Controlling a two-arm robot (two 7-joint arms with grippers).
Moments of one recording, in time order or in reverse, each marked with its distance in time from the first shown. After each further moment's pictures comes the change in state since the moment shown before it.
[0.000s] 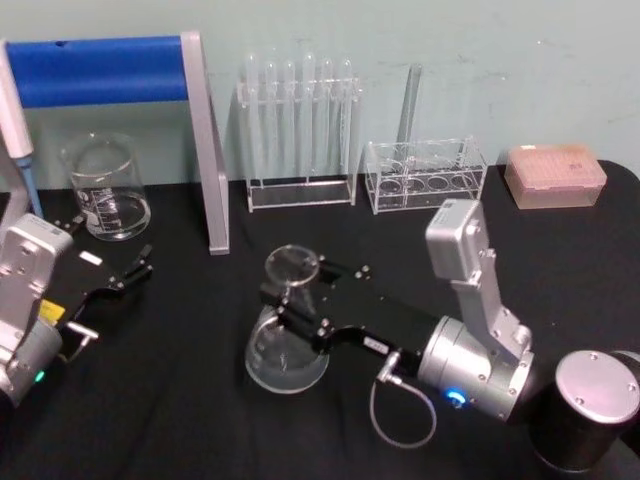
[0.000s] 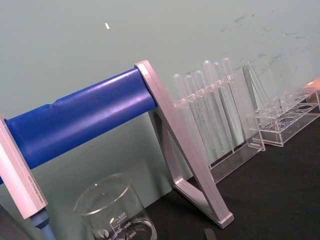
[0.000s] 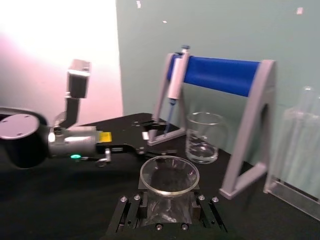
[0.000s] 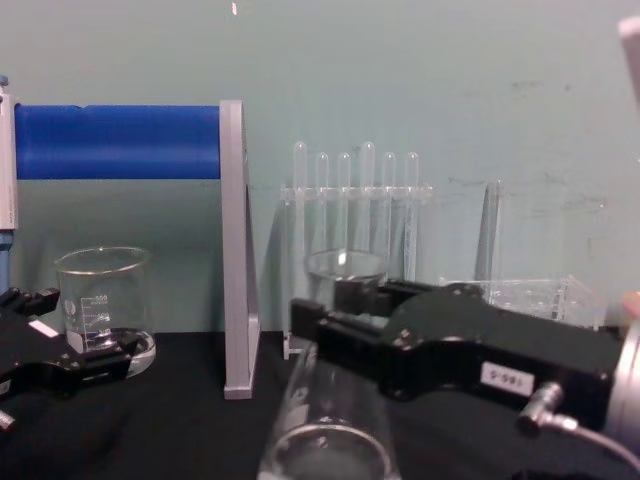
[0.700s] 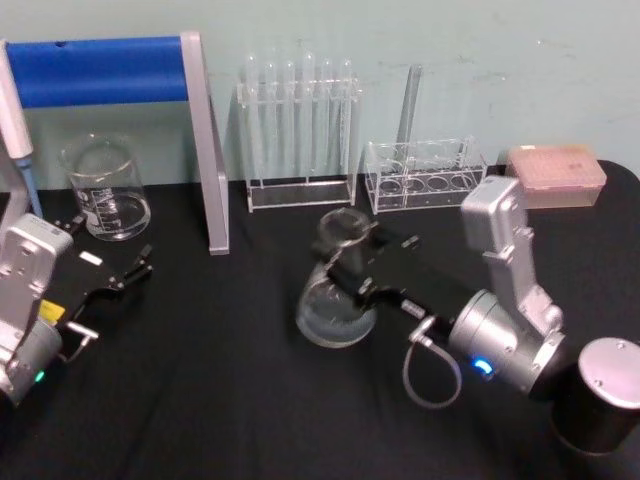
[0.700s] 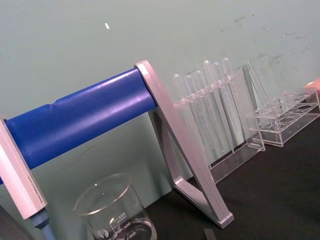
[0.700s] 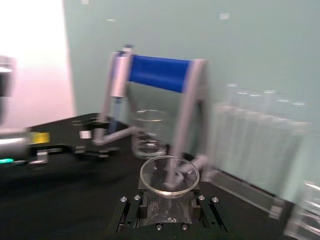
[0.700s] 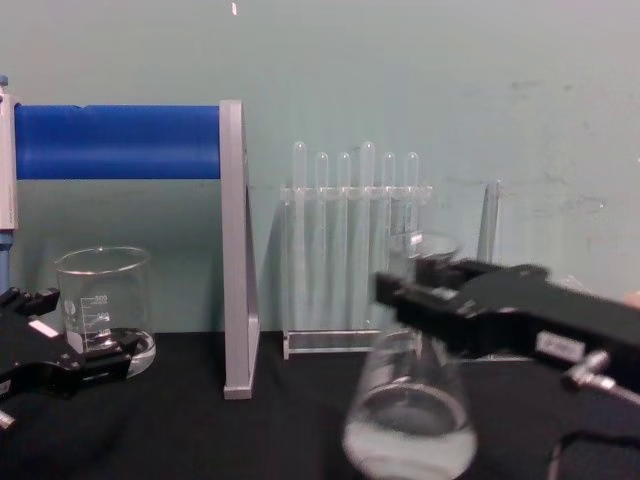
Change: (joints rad) left arm 0.000 0.000 0.000 0.000 0.000 0.000 0.000; right arm 0.004 -0.003 0.063 0.040 -0.027 -0.023 -0.103
